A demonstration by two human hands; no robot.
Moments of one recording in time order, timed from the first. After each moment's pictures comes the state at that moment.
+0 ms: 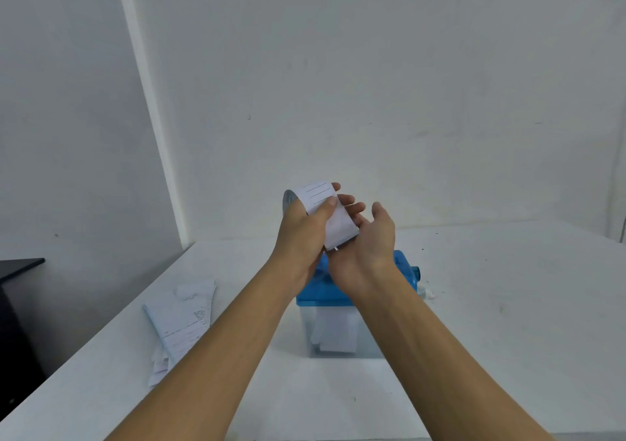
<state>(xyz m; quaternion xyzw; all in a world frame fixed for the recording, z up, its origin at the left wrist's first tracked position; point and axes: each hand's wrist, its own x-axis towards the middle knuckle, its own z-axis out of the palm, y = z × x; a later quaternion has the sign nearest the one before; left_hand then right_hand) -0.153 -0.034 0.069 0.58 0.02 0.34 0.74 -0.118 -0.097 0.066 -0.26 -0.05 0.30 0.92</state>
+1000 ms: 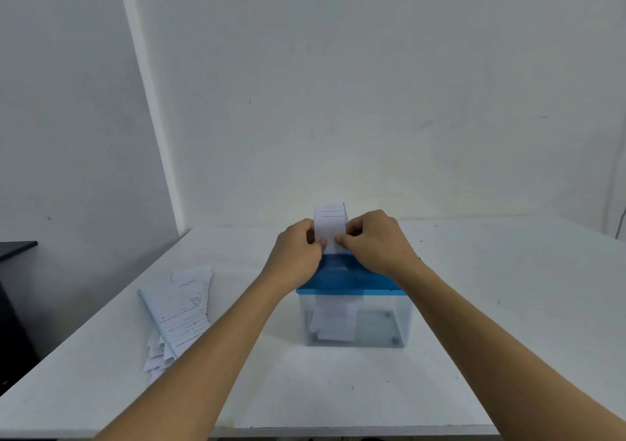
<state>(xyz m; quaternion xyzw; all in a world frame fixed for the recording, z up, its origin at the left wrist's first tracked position) -0.147 0.007 0.022 0.87 0.19 0.27 0.37 -0.052 -0.105 0.031 -0.85 -0.35 -0.05 0.40</state>
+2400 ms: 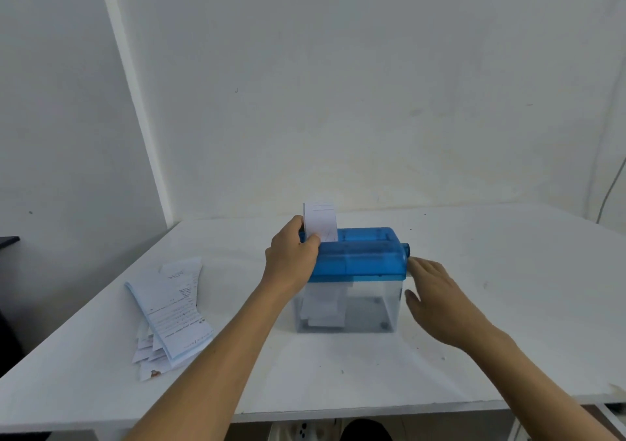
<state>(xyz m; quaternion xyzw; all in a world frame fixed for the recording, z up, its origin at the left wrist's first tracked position) -0.138 0.001 -0.008 0.83 0.19 0.32 0.42 -0.033 -0.212 -0.064 -0.89 -0.38 -0.08 0.26</state>
